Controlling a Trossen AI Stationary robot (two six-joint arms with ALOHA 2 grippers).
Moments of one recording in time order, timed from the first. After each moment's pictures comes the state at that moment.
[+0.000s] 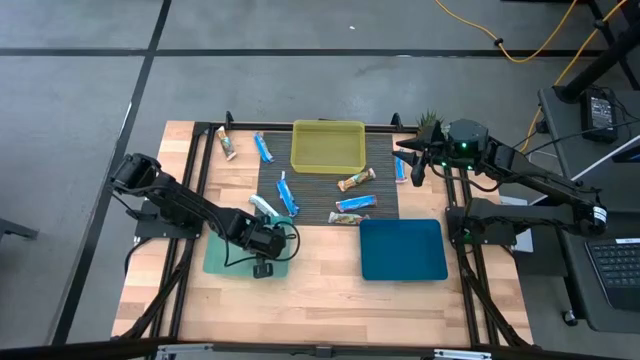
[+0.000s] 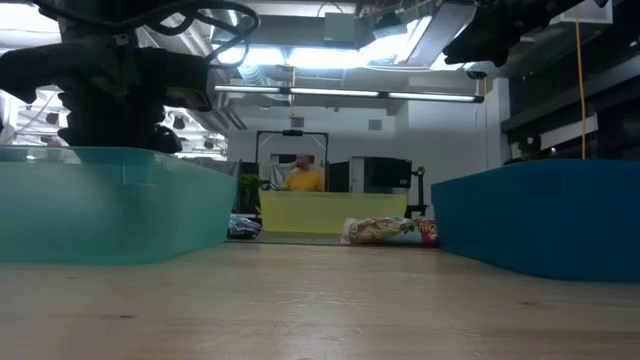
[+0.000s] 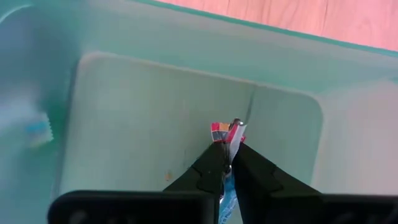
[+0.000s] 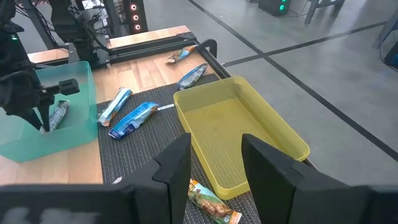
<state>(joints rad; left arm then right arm) -0.34 1.54 0.81 -0.47 -0.08 -0.52 -0.44 0.81 0.86 -0.45 -0.03 0.00</state>
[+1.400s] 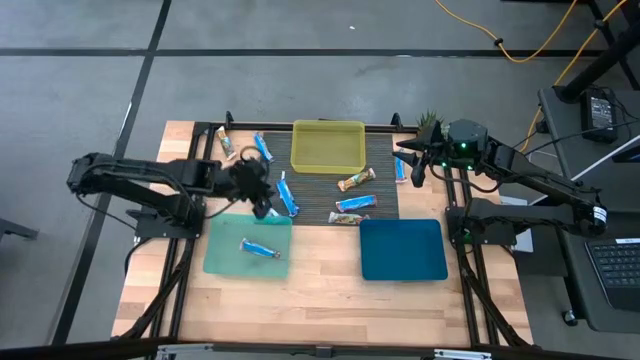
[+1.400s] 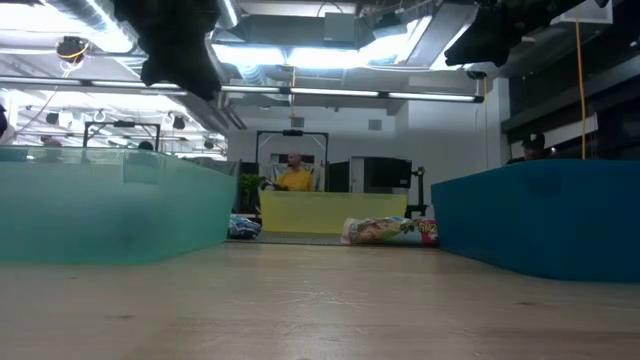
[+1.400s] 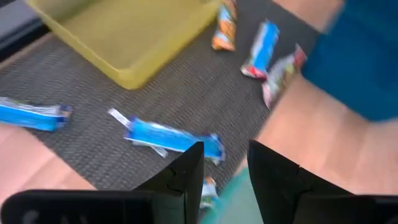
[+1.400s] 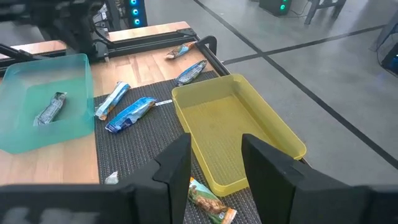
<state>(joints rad) 0.02 1.03 0.88 -0.66 -0.29 -0.61 -0.44 0.81 0.86 -0.46 -0.03 -0.04</state>
